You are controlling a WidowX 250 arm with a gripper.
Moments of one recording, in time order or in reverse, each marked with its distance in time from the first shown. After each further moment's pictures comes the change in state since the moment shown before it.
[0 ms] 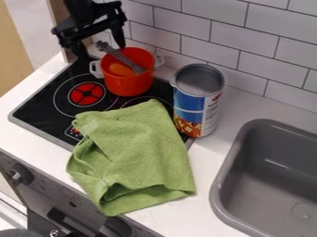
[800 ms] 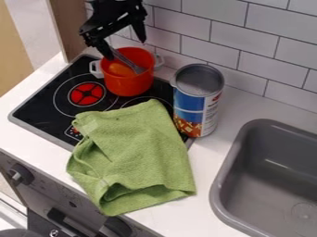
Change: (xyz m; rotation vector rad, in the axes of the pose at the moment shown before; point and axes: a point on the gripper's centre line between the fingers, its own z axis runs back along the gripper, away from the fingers) arm 0.012 -0.021 -0.013 -0.049 -0.074 0.133
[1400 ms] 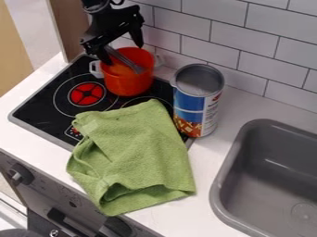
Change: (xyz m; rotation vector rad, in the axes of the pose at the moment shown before) arm 0.004 0.009 -0.017 0.014 -0.055 0.058
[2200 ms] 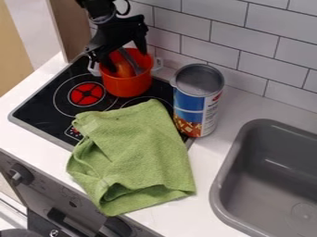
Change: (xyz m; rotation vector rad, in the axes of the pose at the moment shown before) arm -0.011 -0.001 -0.013 0.001 -0.019 -0.035
